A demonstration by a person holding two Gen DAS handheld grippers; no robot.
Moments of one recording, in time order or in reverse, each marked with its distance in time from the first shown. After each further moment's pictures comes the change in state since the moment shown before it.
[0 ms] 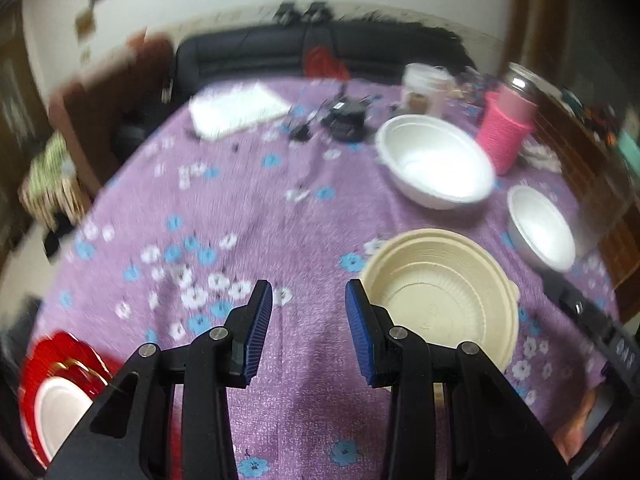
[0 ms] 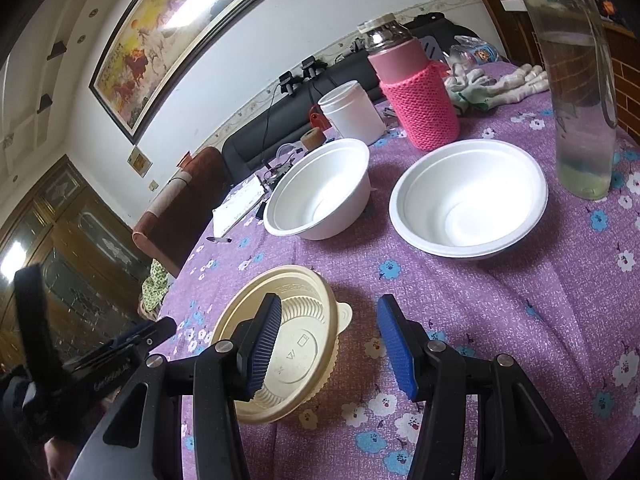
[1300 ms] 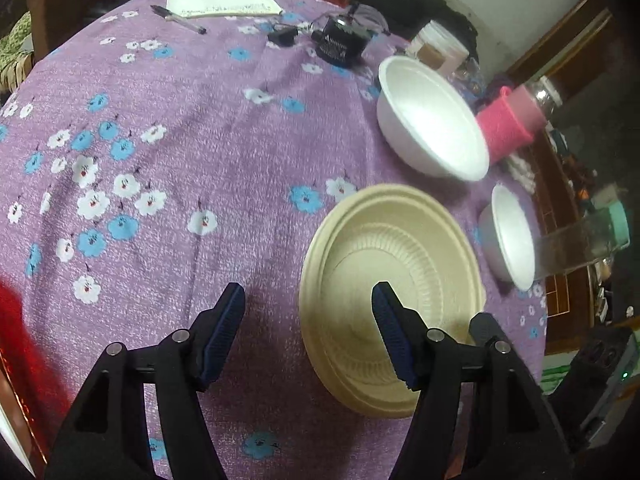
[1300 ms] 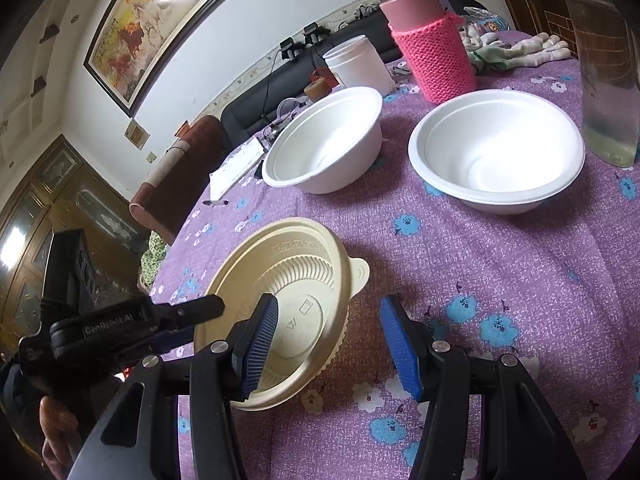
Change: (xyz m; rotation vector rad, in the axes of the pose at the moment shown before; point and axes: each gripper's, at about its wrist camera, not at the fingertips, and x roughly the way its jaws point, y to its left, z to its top) left arm 0.052 -0.004 -0.013 -0.225 0.260 -0.252; right arm 0.031 0.010 -0.015 -0.018 0.123 -0.004
